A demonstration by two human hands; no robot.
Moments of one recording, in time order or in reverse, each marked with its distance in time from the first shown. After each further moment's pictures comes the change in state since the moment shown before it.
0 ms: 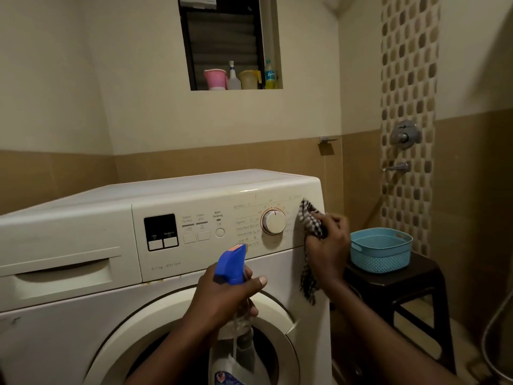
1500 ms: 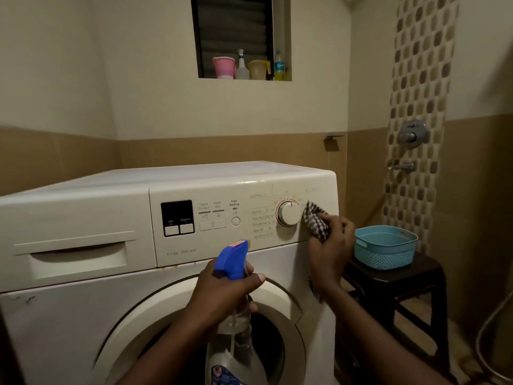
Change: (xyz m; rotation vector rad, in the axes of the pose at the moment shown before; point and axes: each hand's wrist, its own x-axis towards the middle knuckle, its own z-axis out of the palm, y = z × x) left_hand -0.005 -0.009 -0.027 0.005 -0.016 -0.006; right_hand -0.029 -0.009 0.019 -0.029 0.045 0.082
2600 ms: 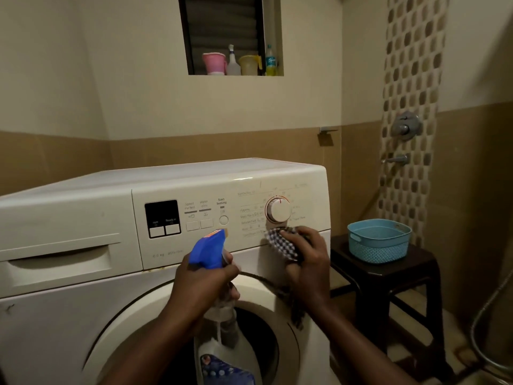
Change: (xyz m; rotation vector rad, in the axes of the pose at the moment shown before) left_hand 0.013 0.001 -0.001 -0.035 0.162 0.062; right_hand -0.032 0.021 -0.009 0.032 -0.284 -0.325
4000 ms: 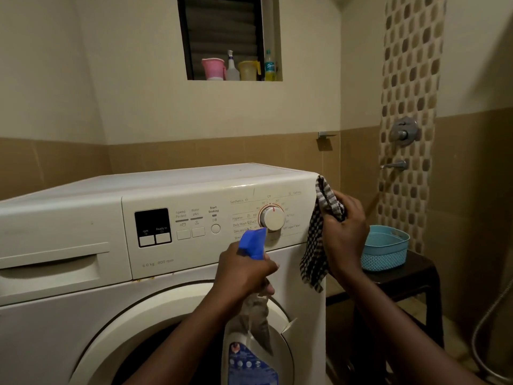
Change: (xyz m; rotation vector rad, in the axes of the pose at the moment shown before) left_hand 0.021 0.014 0.064 0.165 -0.153 0.019; right_hand 0.078 -0.015 -0.057 0.216 0.305 0.235
